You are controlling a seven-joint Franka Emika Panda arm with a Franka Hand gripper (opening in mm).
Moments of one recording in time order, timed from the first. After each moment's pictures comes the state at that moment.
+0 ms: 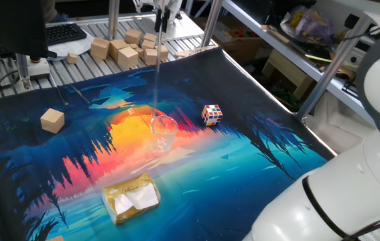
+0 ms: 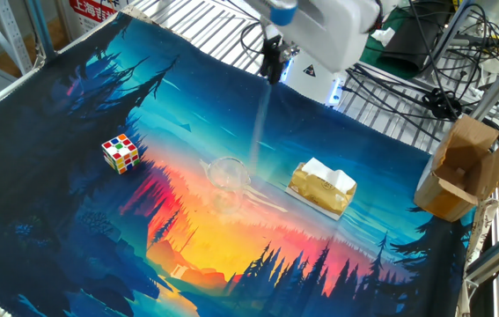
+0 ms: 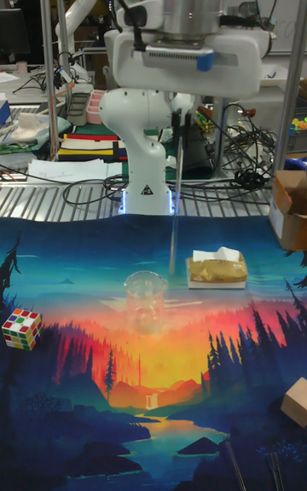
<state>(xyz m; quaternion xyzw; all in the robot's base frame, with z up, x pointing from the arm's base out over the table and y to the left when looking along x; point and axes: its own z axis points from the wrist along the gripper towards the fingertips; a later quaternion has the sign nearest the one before) 0.495 0.057 0.479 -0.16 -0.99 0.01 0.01</state>
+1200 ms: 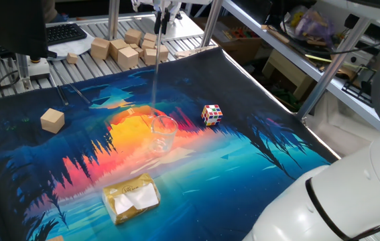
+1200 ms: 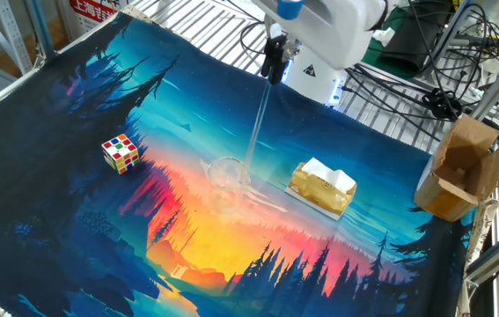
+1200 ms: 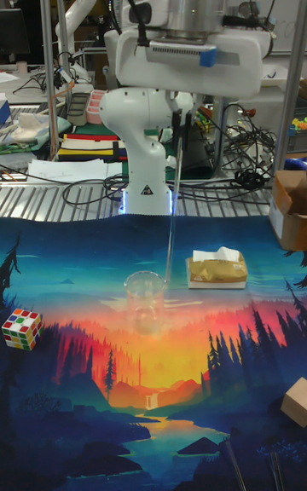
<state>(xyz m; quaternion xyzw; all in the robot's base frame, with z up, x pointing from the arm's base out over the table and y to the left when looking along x) 0.492 0.059 0.478 -0.16 -0.99 0.02 -0.03</state>
